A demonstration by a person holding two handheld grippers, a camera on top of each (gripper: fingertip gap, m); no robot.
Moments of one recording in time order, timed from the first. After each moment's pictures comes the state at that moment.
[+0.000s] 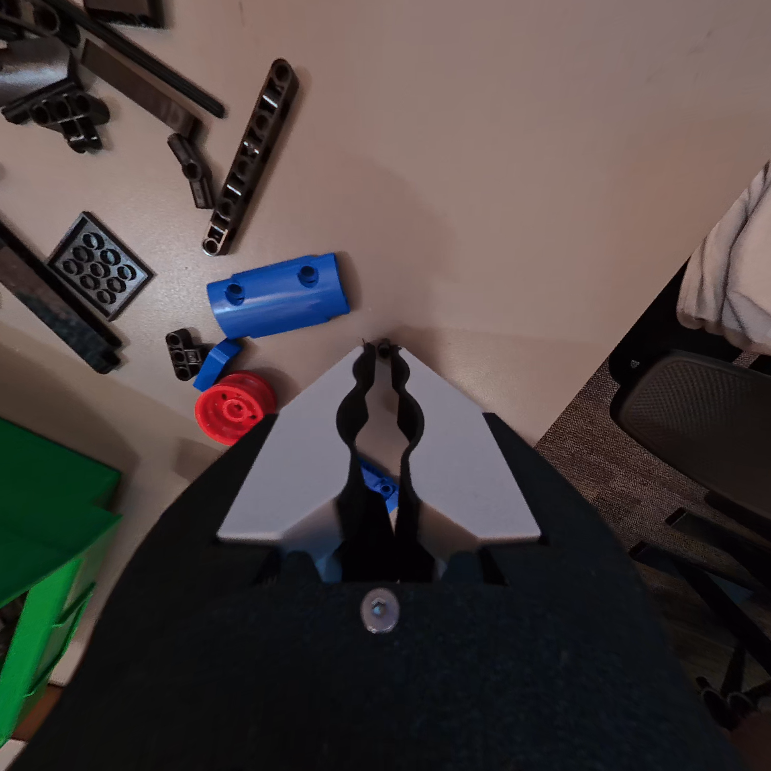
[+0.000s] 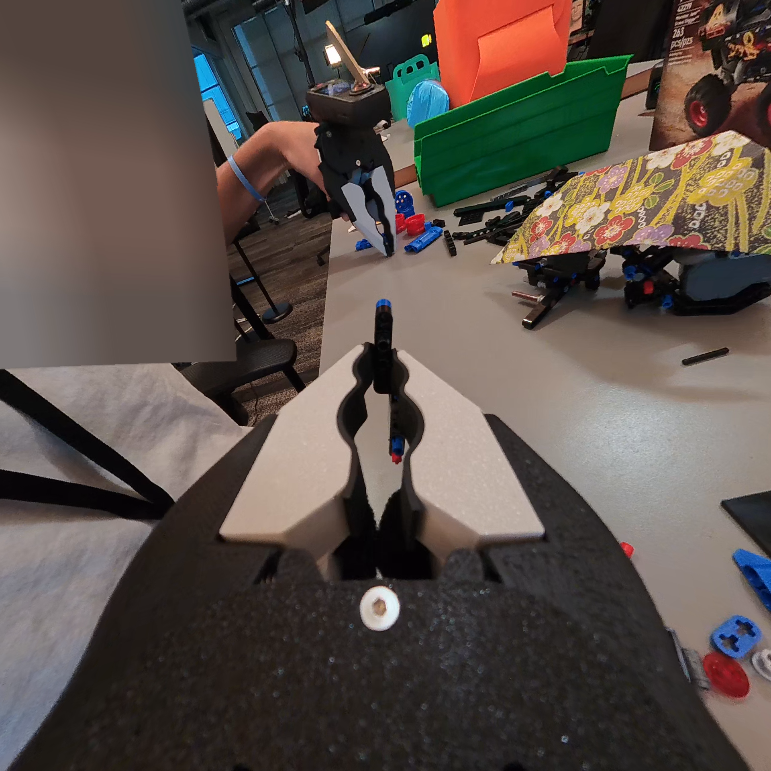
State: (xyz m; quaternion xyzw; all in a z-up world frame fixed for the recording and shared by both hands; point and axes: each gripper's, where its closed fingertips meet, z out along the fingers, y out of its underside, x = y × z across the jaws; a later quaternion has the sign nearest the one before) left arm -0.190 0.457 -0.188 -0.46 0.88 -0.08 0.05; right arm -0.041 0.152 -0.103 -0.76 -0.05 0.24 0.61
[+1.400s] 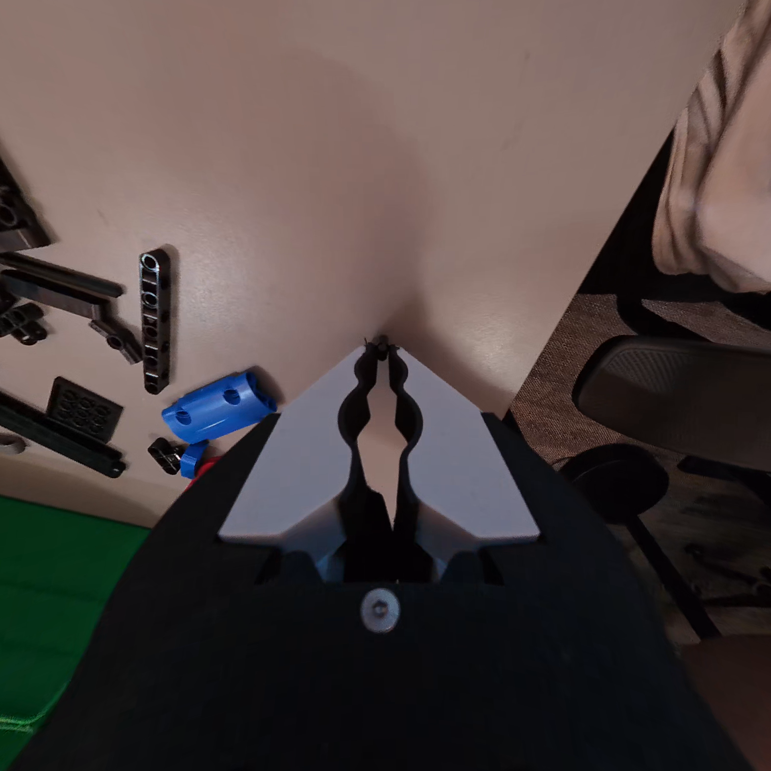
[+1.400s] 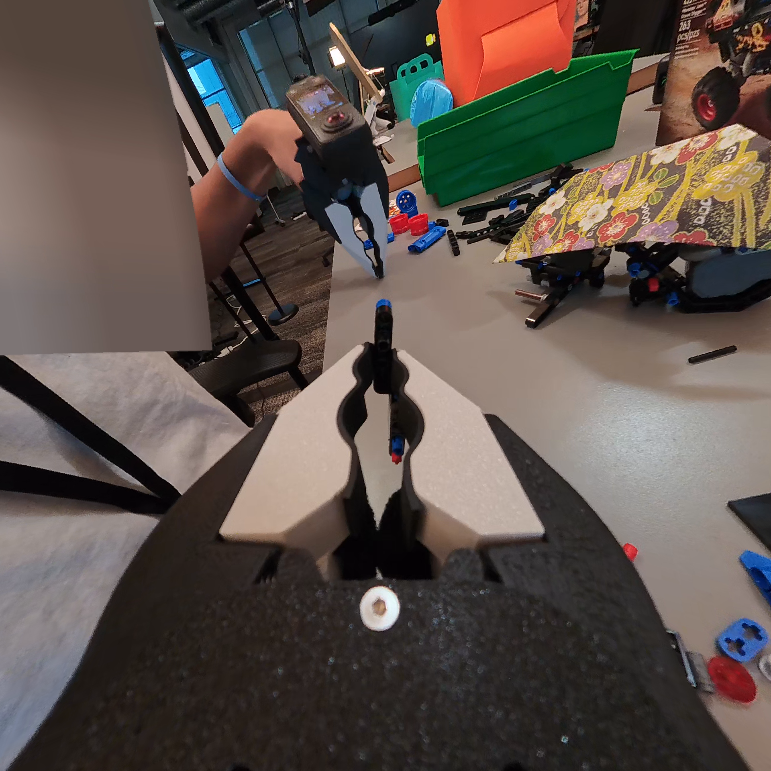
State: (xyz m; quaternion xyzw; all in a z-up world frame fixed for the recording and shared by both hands) left arm -0.185 0.396 -0.189 -0.36 0.93 0.00 0.01; right arm -0.041 0.152 -0.103 -0.75 -0.05 0.25 0.60
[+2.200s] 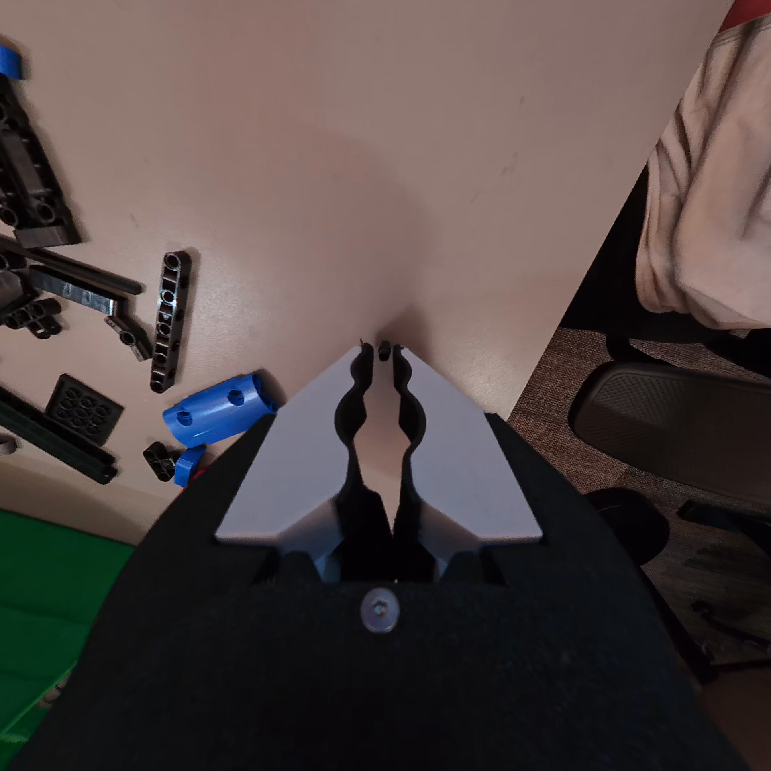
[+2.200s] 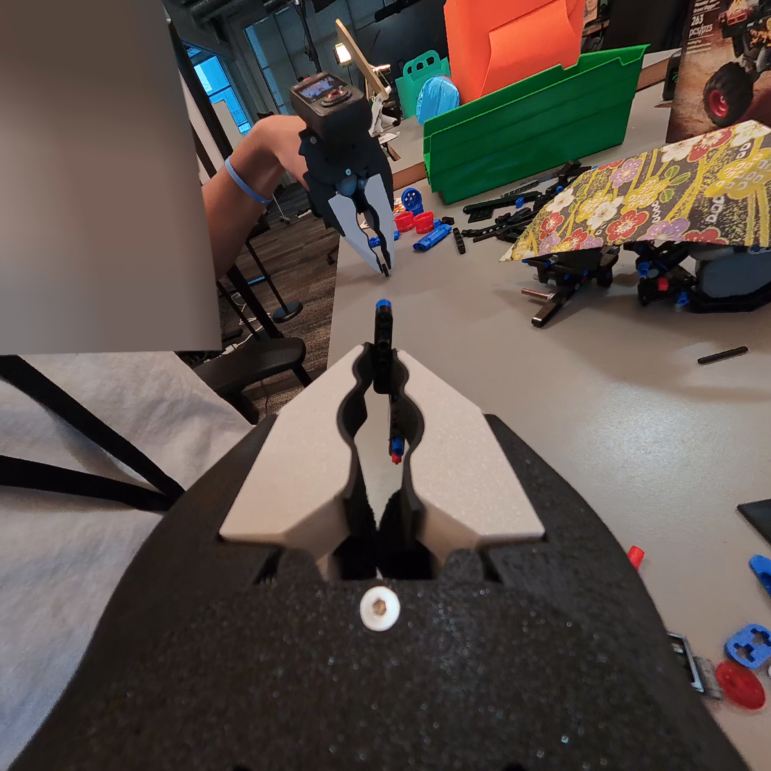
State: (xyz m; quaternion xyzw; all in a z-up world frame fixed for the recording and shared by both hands) left arm -0.180 0.394 -0.184 -0.38 0.92 -0.05 0.04; right arm -0.044 0.152 -0.103 -0.75 -0.05 0.26 0.60
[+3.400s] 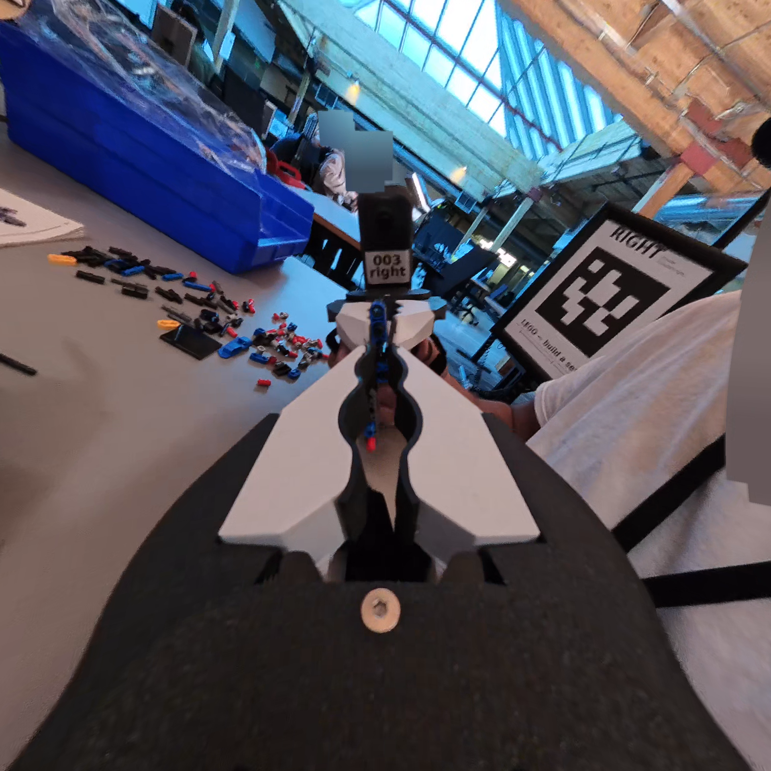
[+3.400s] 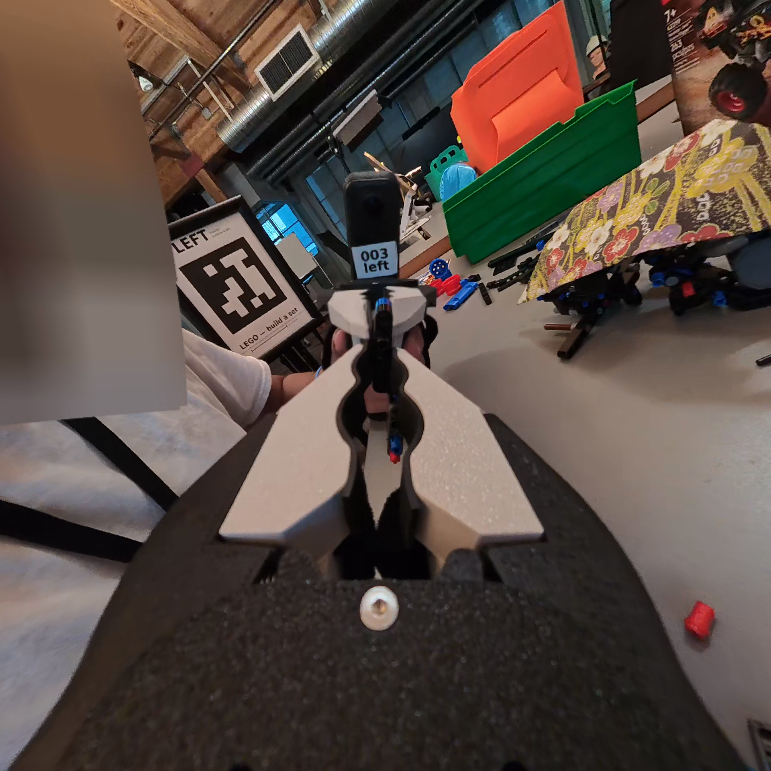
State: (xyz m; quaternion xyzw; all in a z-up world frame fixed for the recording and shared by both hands) left arm -0.029 0.159 -0.072 -0.38 0.57 -0.73 0.02; right arm -0.030 0.164 -0.078 -0.68 0.03 0.38 0.63
